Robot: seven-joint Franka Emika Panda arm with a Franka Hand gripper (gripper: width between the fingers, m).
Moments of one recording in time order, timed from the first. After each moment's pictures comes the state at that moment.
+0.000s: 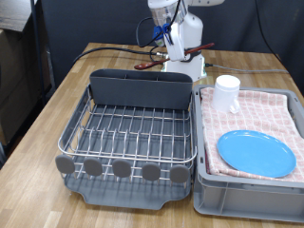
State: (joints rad) arm 0.13 -0.47 -0.36 -2.77 0.19 2.13 2.00
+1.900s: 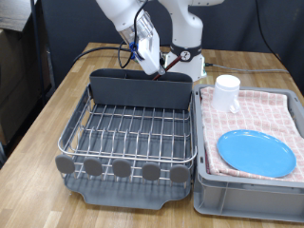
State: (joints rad) arm 0.15 -0.25 -0.61 -2.70 0.37 2.12 1.61
